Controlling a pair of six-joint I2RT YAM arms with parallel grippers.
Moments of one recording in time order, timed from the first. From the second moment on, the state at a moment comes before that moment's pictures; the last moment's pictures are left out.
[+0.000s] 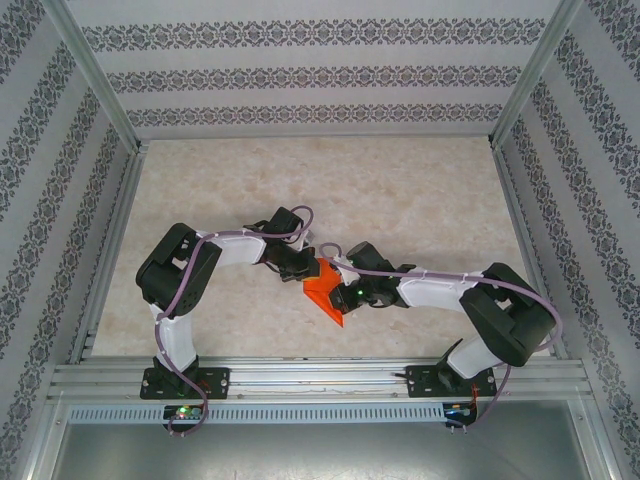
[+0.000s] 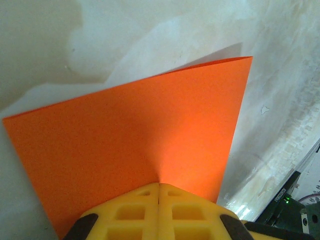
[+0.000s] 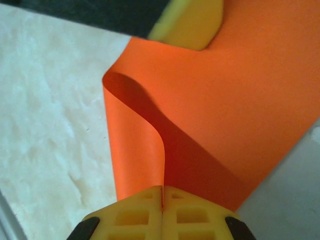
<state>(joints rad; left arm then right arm) -0.54 1.91 1.03 -0.26 0.61 -0.70 0.72 1.51 0.60 -0.09 -0.42 0.36</state>
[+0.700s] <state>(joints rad) -0.55 1.91 1.04 -0.26 0.61 -0.69 0.71 1.49 0.63 -0.18 -0.40 0.36</state>
